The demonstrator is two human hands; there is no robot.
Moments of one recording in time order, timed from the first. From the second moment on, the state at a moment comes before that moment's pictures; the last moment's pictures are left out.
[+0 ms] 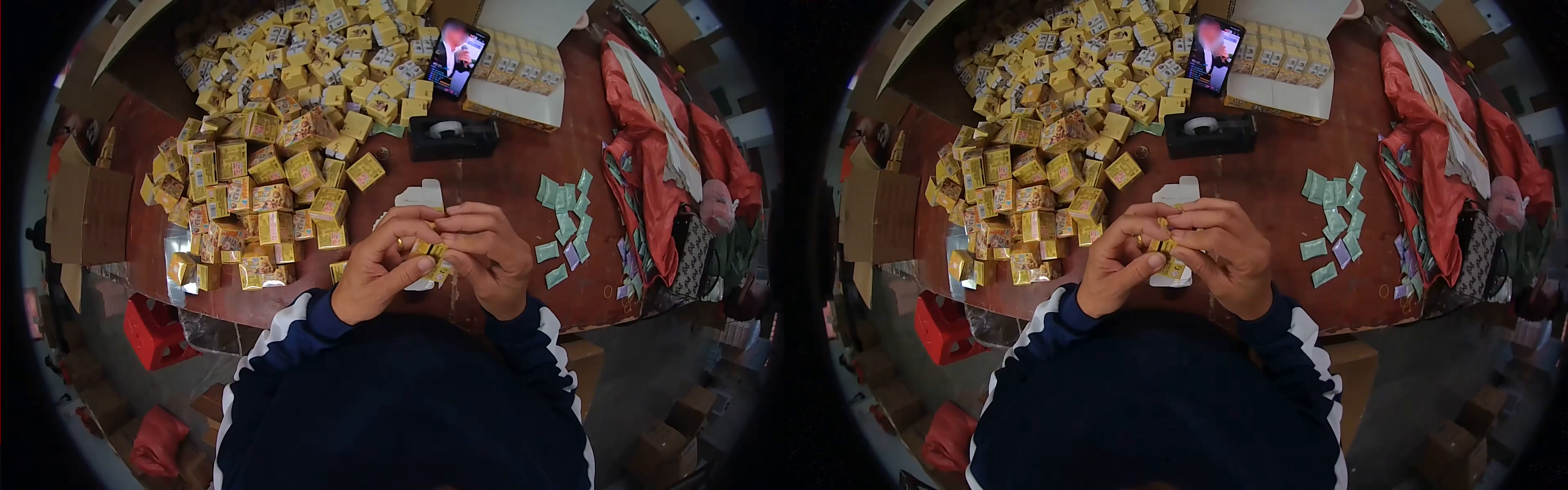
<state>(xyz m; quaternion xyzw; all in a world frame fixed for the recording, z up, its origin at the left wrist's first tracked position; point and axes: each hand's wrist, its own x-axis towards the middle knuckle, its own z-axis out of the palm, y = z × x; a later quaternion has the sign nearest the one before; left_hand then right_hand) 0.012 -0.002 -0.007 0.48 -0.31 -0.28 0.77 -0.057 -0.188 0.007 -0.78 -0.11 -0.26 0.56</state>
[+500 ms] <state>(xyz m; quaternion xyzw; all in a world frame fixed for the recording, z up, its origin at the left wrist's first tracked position) 0.035 -0.001 0.014 0.55 -0.23 -0.30 0.74 -0.079 -0.215 0.007 -0.70 0.00 -0.02 0.72</state>
